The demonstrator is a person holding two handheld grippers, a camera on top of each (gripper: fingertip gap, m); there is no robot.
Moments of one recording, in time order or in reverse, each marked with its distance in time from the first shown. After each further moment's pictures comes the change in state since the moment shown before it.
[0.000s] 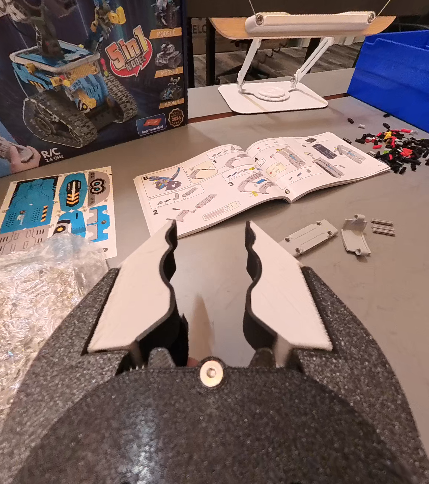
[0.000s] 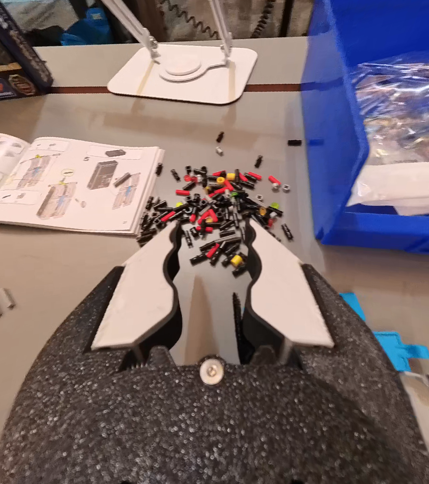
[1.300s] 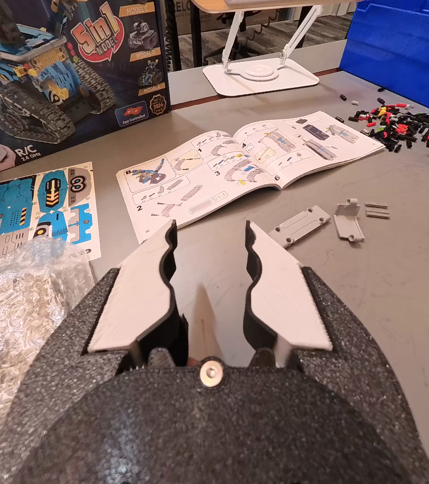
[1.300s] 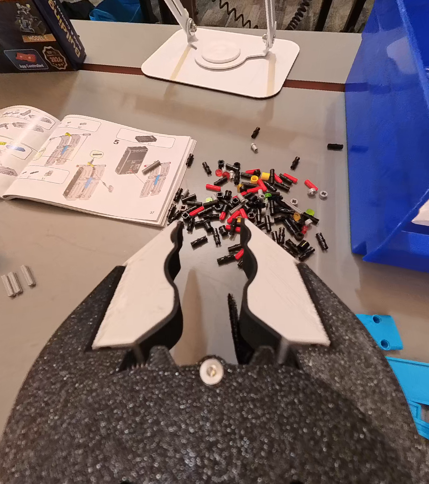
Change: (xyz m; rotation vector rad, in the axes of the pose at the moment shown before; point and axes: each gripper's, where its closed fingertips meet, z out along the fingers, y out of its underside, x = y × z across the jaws) left arm 0.013 0.009 0.006 -0.053 0.035 0.046; right arm -0.028 0.005 0.007 -0.028 -0.085 -0.081
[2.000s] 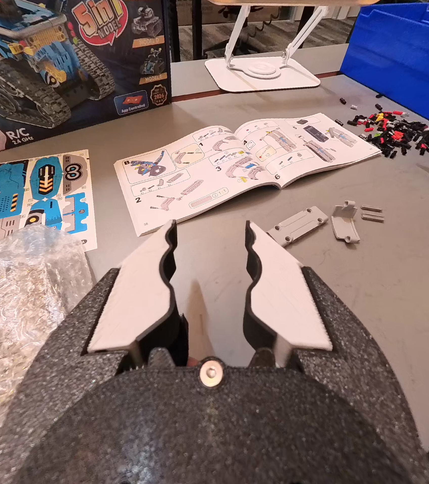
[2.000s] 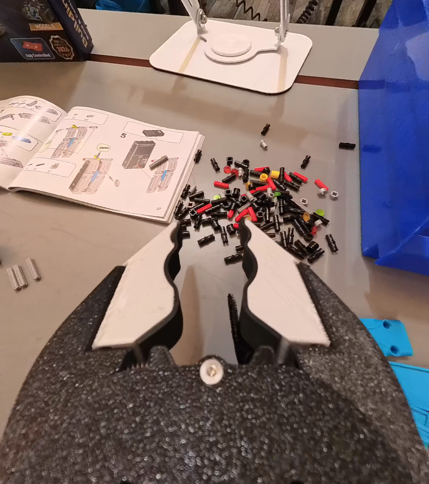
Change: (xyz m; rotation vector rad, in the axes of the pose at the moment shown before) left arm -0.002 0.004 -0.001 -0.015 0.013 -0.058; right arm -0.007 0.003 0.002 -0.017 -0.022 -0.019
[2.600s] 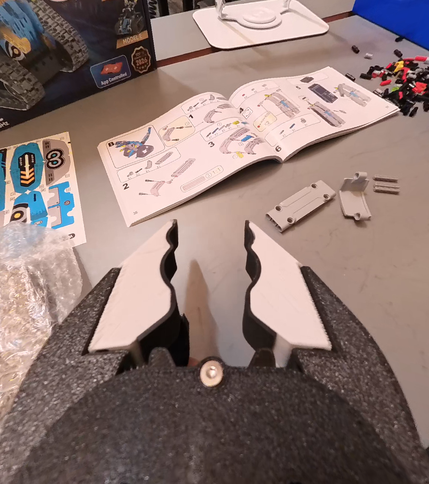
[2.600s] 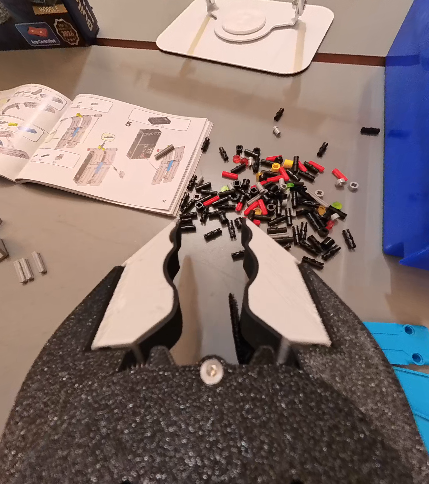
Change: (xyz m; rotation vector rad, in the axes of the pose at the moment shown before) left arm 0.006 0.017 0.008 -0.115 0.005 0.065; right arm -0.005 0.009 0.006 -0.043 -0.047 0.019
